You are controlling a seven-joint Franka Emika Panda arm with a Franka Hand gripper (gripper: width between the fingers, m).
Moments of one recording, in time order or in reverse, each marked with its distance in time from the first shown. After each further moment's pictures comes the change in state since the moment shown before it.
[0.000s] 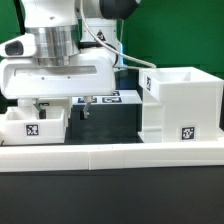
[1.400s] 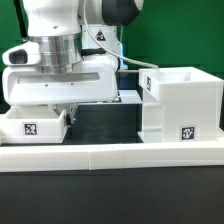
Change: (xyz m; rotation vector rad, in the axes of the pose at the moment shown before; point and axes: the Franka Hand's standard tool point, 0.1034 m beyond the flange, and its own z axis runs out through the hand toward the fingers) arm -0.001 -0.003 0.008 0.003 -0.018 -0.029
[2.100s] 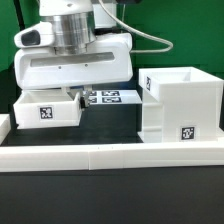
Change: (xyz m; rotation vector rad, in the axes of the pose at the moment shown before) arm 0.000 -0.029 -0.031 0.038 -0.019 -0.027
